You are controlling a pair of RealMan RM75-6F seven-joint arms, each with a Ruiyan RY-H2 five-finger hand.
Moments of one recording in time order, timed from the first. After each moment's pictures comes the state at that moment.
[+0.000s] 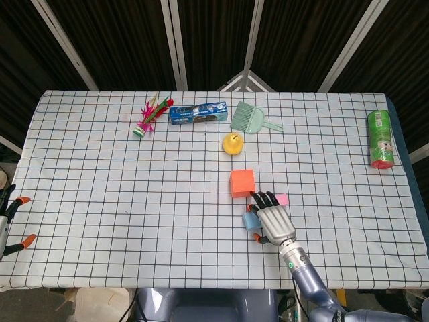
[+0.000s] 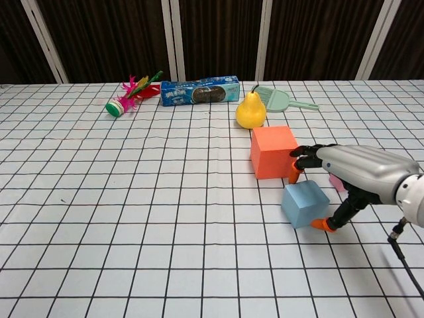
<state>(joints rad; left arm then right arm) -0.07 -1.07 -0.04 -1.65 1.41 1.45 0.10 0.50 -1.58 0.13 -1.71 -1.11 1.07 -0.58</state>
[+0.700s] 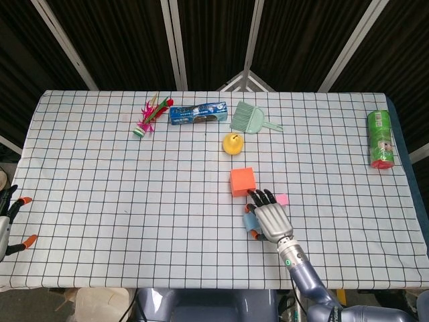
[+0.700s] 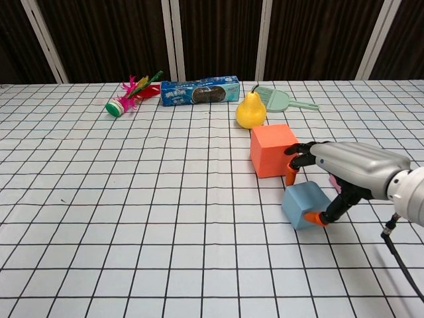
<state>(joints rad) -0.07 -1.08 -0.04 -1.65 1.41 1.45 0.11 0.54 -1.58 0.12 -1.71 -1.08 1.08 -0.58</state>
